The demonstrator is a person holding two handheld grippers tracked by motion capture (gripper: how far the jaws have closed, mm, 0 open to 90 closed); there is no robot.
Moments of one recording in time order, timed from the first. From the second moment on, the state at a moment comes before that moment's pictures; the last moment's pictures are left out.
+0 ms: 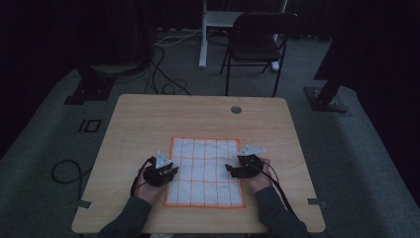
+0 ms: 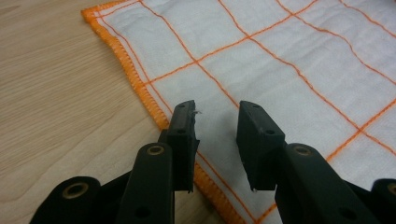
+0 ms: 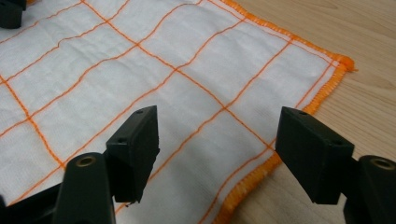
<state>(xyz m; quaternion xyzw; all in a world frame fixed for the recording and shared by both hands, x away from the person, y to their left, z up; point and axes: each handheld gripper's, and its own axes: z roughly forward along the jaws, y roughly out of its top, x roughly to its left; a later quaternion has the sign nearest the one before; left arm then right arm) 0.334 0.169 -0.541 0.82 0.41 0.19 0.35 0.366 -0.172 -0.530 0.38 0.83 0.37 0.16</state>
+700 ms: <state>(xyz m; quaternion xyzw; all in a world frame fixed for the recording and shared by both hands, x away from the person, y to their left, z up) 0.327 0.192 -0.531 0.79 0.46 0.19 0.36 0.368 -0.176 -0.533 0.39 0.83 0.37 0.16</state>
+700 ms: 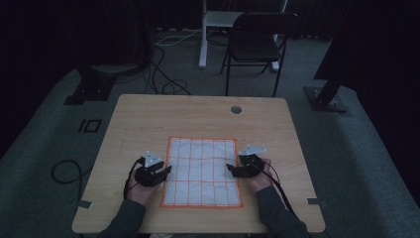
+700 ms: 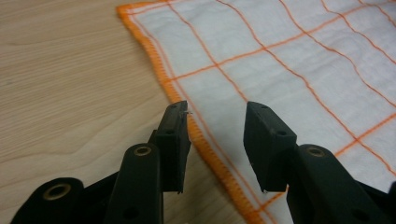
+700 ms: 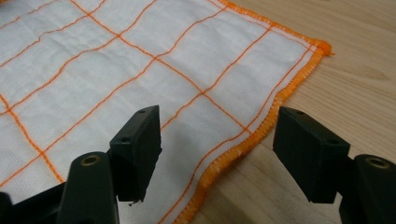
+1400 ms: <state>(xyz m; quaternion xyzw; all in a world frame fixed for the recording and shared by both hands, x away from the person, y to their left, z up) 0.340 0.184 -0.541 0.78 0.48 0.17 0.36 0.370 -0.173 -0.540 0.39 0.83 0.35 0.17</state>
